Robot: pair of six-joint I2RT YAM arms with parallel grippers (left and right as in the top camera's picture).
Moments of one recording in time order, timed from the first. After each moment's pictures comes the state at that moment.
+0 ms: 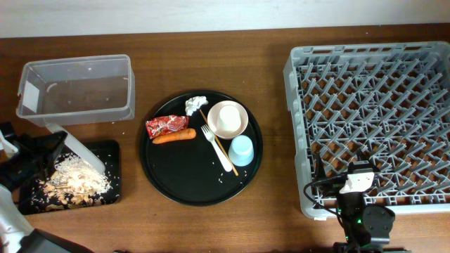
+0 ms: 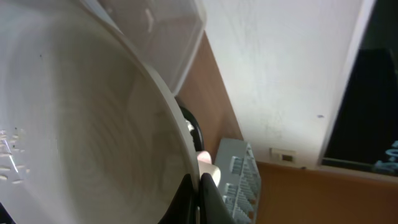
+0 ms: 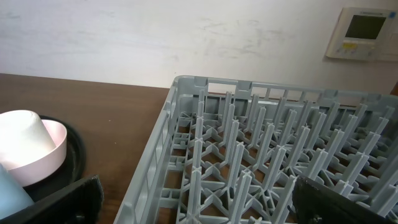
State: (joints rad) left arm 0.91 1.50 1.16 -0.91 1.10 -0.19; right arm -0.10 0.01 0.01 -0.06 -0.14 -0.08
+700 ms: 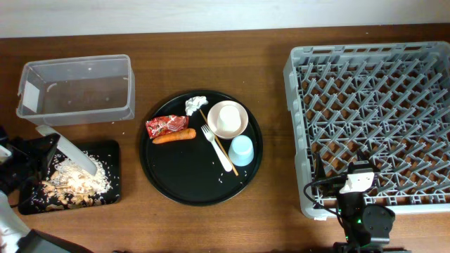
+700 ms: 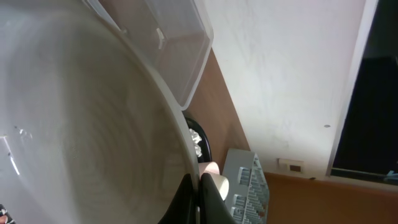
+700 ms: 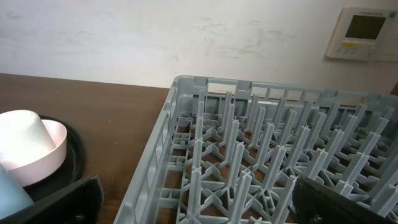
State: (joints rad) left arm 0.95 1.51 1.16 -0.87 1.07 -0.18; right arm -0.10 0.01 0.01 -0.06 -0.14 -0.08
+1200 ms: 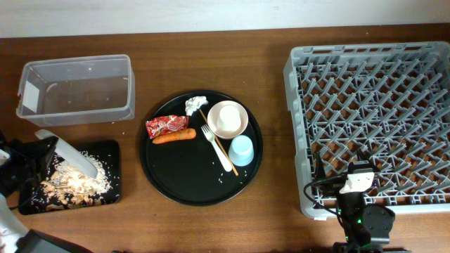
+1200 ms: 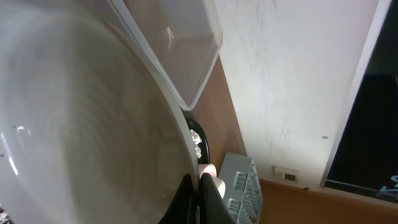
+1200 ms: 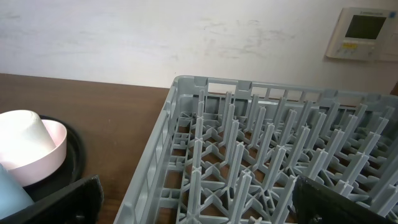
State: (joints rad) left arm 0.97 1.51 1.16 -0.89 1.06 -0.23; right arm -0.10 0.01 0.01 -0.06 -0.14 -0.08
